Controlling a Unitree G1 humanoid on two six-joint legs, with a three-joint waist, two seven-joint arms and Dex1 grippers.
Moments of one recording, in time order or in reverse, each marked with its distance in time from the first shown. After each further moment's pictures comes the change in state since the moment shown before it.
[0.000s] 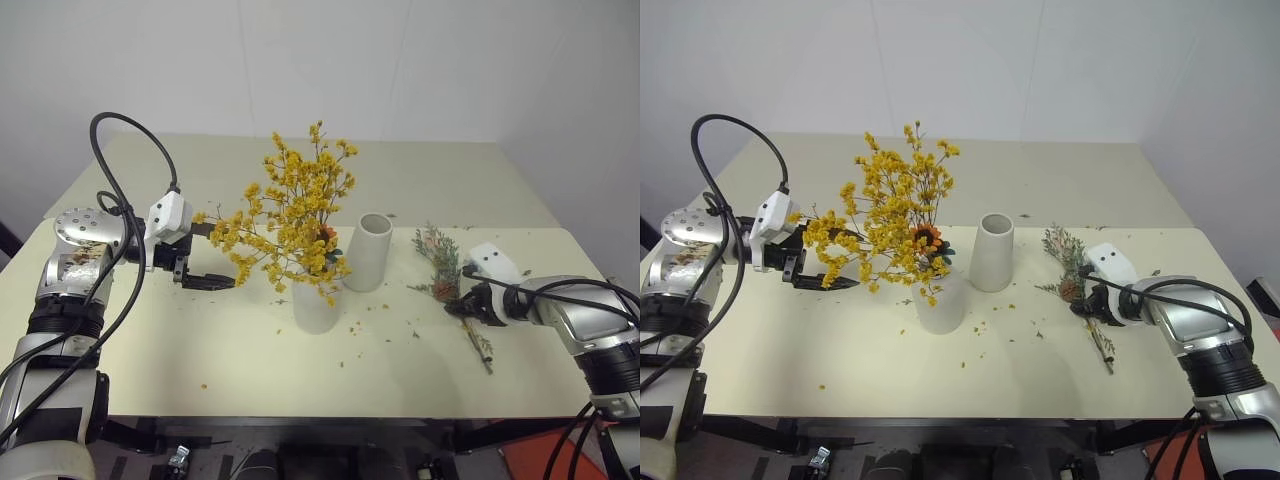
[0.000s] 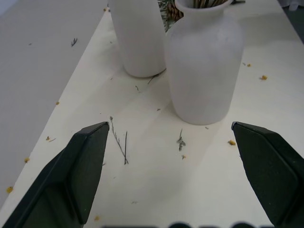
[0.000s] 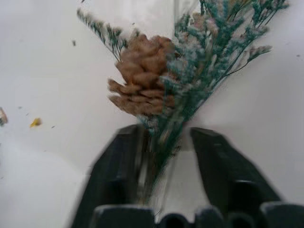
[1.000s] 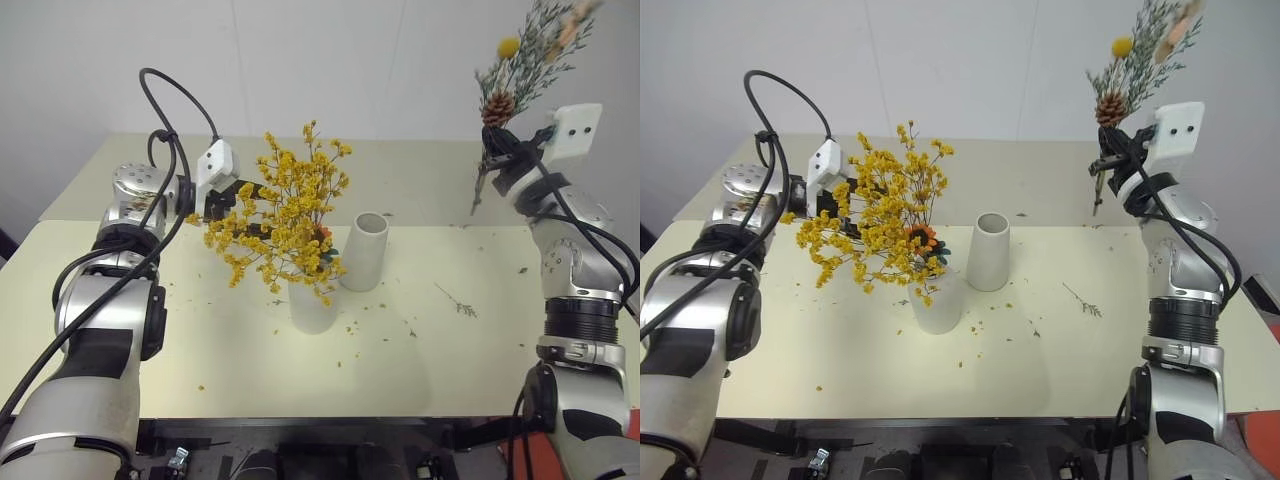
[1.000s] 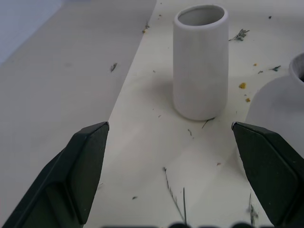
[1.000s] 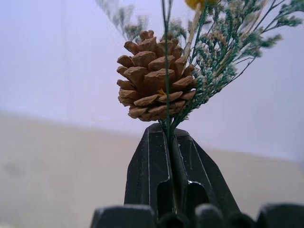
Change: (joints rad) left arm -0.510 -0.251 -0.010 0.713 0.250 -0.188 0.121; right arm -0.275 0.368 -0.466 0.188 0.102 -0.811 -0.258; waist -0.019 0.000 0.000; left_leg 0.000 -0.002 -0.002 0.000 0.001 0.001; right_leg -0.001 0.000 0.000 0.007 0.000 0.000
